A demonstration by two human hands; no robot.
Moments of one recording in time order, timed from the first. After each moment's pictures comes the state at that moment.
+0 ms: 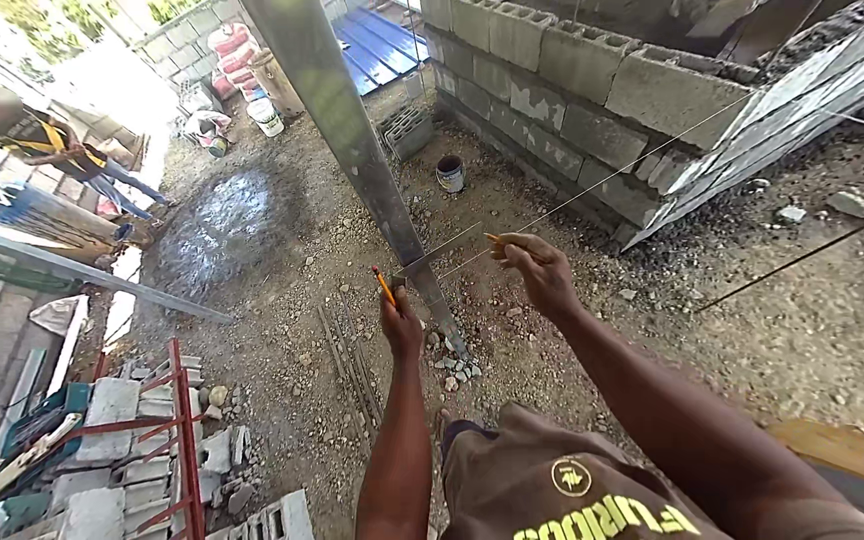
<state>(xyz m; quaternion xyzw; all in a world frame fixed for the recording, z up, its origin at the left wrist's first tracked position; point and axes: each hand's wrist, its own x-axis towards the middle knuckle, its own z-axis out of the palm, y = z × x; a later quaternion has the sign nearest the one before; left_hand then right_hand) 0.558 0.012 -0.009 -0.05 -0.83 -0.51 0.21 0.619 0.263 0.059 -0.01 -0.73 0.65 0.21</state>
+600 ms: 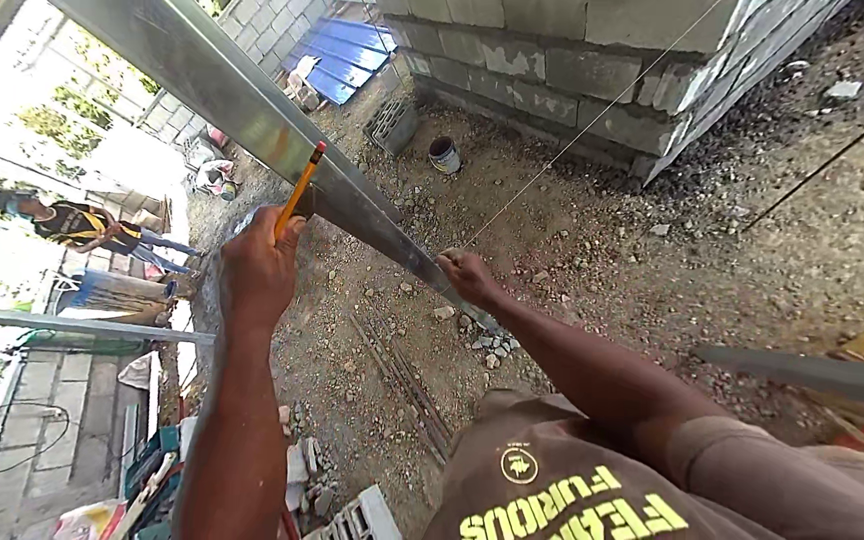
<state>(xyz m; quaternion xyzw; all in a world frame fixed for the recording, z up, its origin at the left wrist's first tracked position) 0.529 -0.046 0.307 -0.30 -0.93 -0.05 0.19 0.580 0.170 0.029 -0.09 -0.77 0.63 0.06</state>
